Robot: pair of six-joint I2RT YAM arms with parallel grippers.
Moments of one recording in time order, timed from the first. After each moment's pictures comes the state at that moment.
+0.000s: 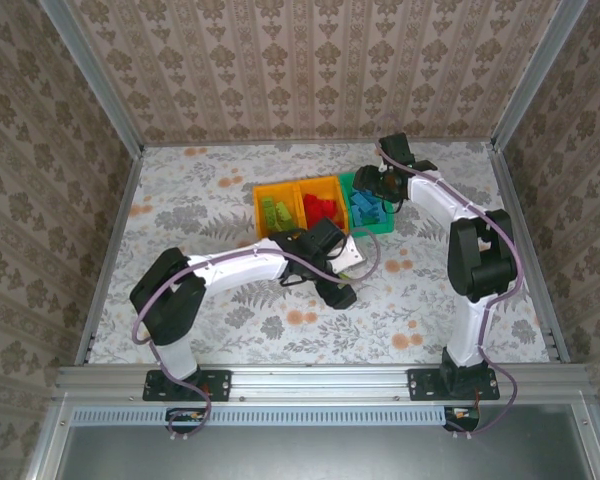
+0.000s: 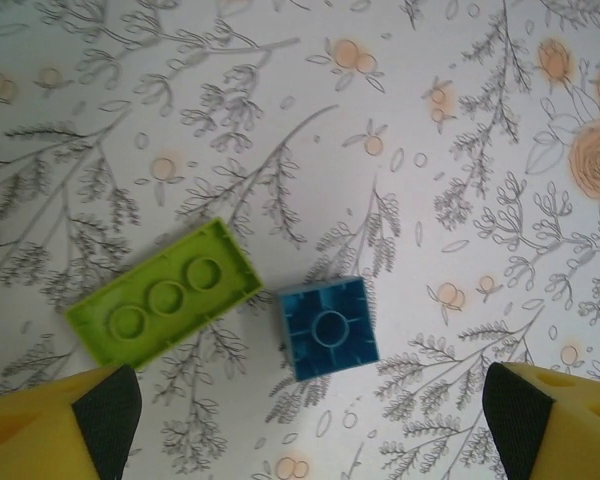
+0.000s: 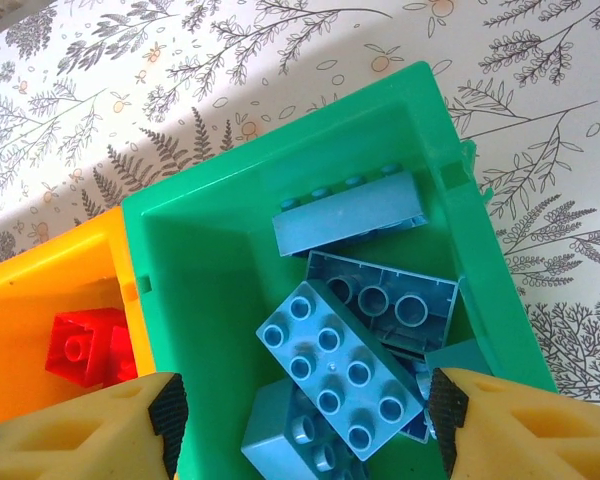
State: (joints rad) left arm -1.00 1.76 1.21 -0.52 0.29 0.12; right arm 0.22 1.94 1.54 -0.51 -0.09 0.53
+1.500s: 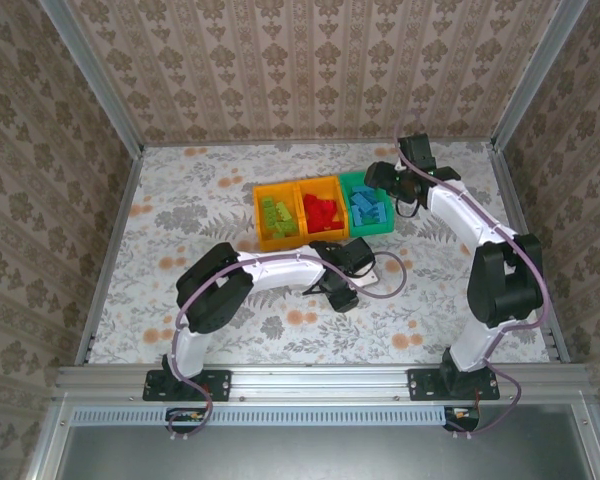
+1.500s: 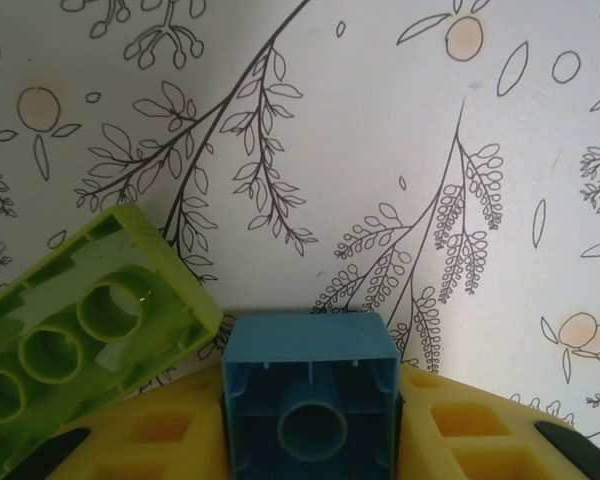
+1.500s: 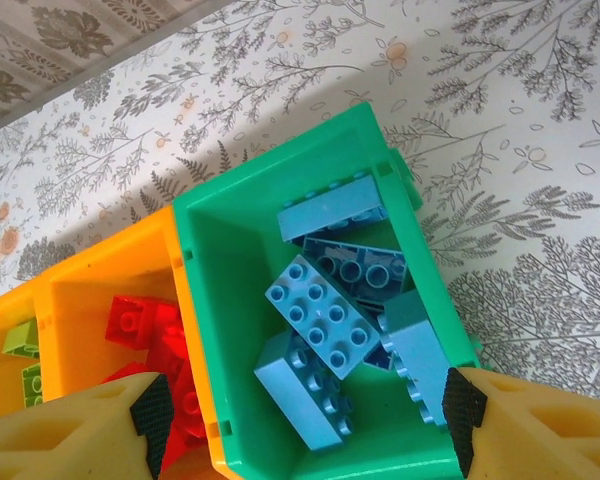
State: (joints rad) left arm -1.11 2.02 1.39 -0.68 0.07 0.10; right arm 0.18 1.72 1.39 -0.49 -0.08 0.55
